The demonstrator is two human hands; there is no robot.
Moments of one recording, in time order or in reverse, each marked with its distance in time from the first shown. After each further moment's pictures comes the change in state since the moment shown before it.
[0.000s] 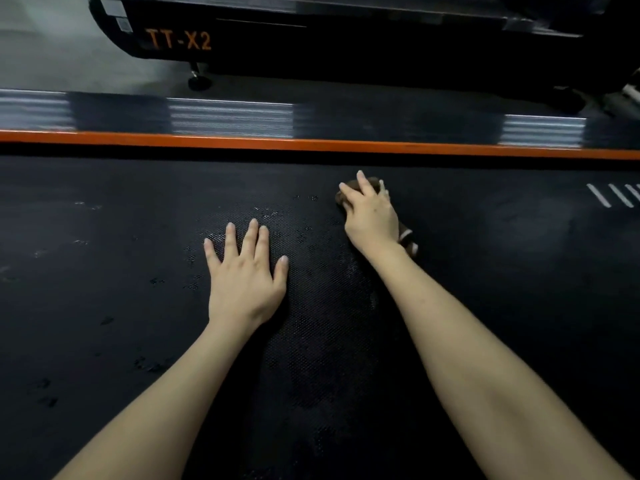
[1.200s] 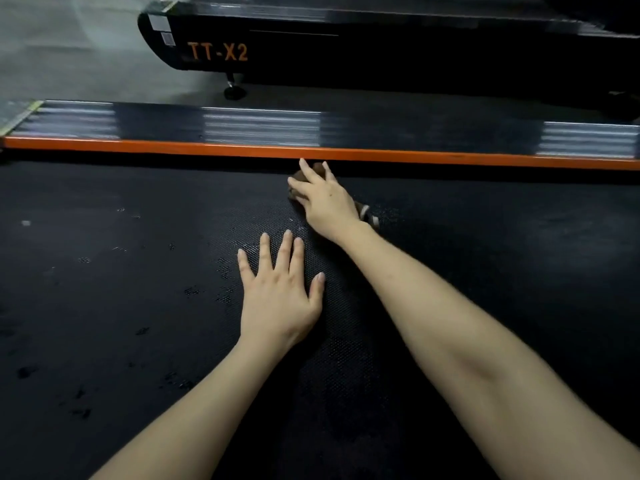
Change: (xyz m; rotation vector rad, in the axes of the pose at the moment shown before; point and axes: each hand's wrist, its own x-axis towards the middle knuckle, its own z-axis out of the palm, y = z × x) left_hand 0.001 0.001 0.000 0.030 -0.014 0.020; right_hand 0.050 -0.095 0.038 0.036 -0.154 -0.397
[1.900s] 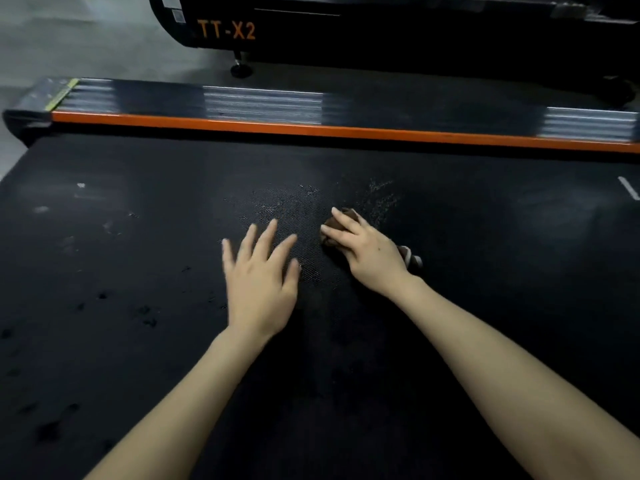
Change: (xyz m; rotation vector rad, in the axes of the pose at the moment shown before) left_hand -0.086 -0.024 -0.043 -0.304 0.192 -0.012; right_hand -0.161 -0.009 -0.015 0.065 -0.032 -0.048
